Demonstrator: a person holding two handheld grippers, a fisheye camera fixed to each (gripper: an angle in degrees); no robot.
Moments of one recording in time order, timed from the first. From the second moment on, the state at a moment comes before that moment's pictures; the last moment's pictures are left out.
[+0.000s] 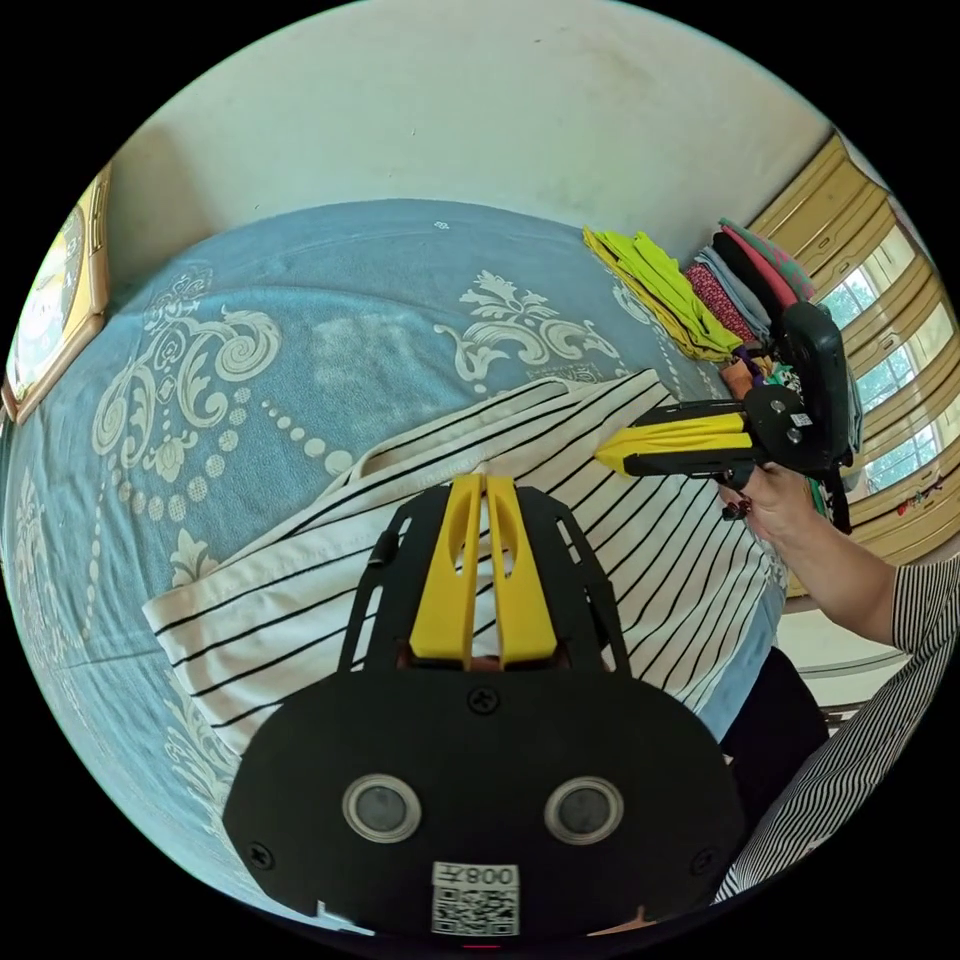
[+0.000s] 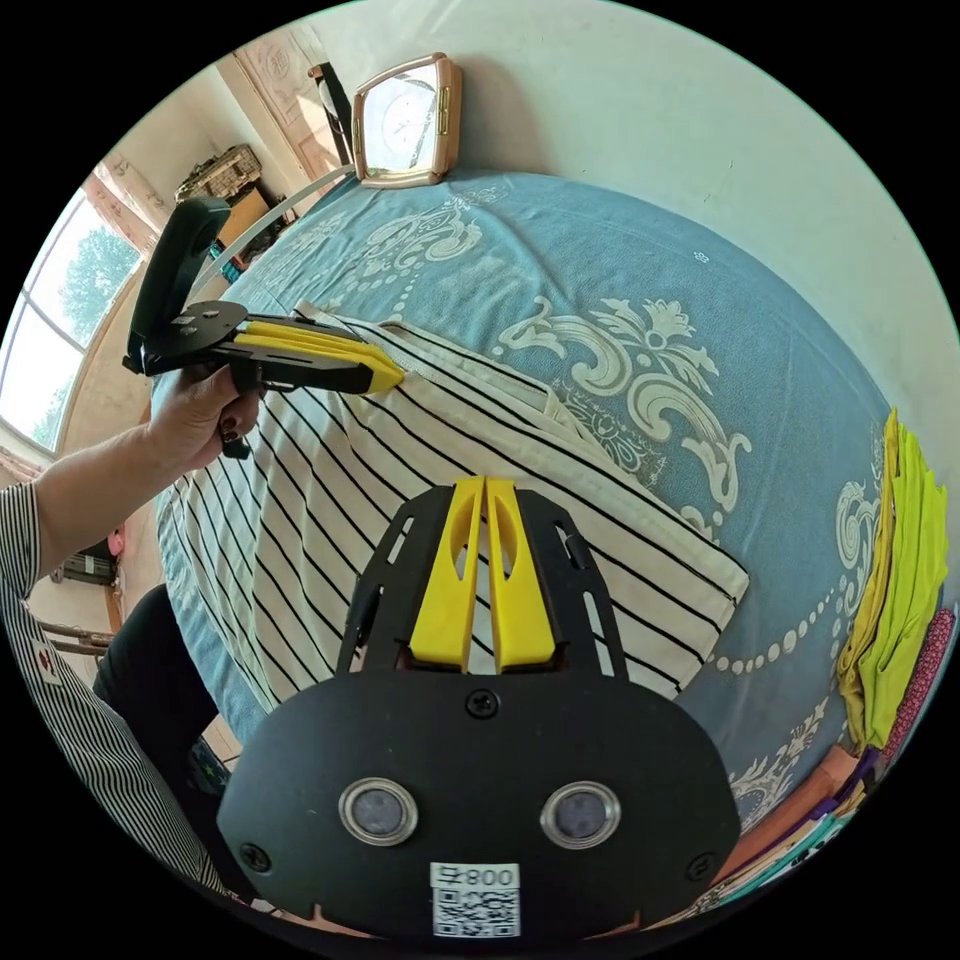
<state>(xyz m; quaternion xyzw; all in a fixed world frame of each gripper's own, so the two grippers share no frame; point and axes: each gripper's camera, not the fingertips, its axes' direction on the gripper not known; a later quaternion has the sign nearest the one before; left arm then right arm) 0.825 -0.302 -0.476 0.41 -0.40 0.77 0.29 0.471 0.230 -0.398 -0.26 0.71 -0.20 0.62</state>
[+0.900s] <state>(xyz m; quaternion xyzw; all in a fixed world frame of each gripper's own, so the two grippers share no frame) 0.724 -0.282 -0.630 0.48 -0.35 0.74 0.32 0.422 0.258 -0.432 -0.20 0.75 -0.20 0.60</state>
